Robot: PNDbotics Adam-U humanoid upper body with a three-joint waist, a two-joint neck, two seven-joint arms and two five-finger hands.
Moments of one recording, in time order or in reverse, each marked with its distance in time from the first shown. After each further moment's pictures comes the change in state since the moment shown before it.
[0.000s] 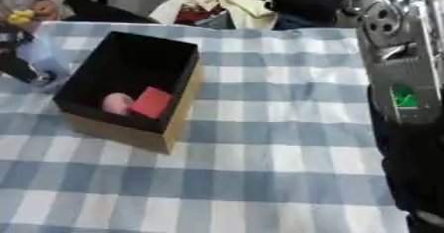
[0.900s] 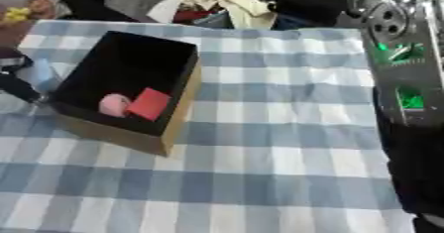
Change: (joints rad) left arm 0.068 -0.002 0.000 0.121 -0.060 0.008 0.023; right arm -0.015 -0.016 0.006 0.000 0.000 -0.002 0.002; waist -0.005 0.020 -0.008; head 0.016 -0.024
